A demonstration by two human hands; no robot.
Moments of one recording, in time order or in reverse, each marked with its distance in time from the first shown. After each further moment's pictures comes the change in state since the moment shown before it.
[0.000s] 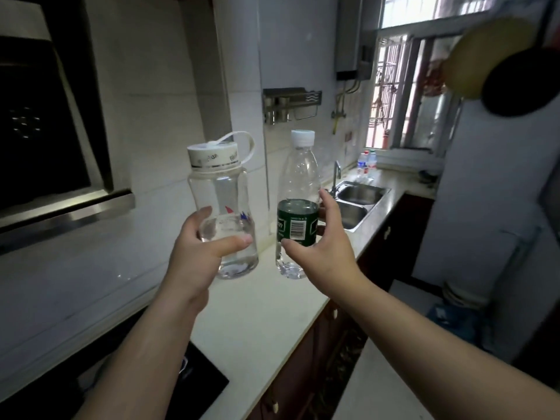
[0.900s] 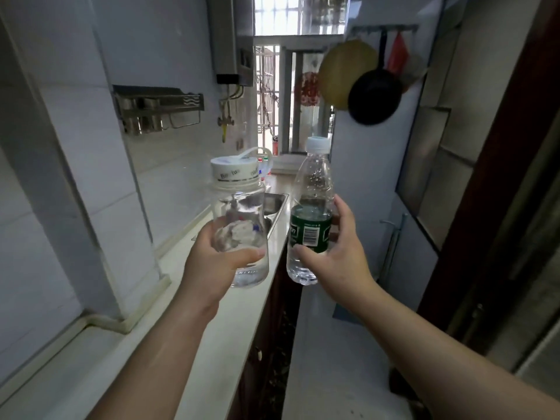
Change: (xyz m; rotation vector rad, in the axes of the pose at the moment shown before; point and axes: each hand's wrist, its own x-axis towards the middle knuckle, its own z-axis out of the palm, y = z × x) left_hand 0.140 -0.075 0.201 -0.006 -0.469 -0.040; right_hand 0.102 0.102 -0.121 -0.260 0.389 0.105
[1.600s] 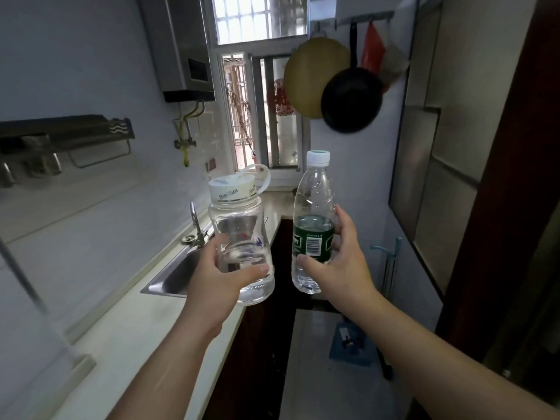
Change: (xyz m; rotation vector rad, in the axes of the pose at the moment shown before) left_hand 0.190 -0.040 0.237 0.073 -0.076 0.011; right_hand 0.230 0.163 -0.137 0.096 0.027 0.037
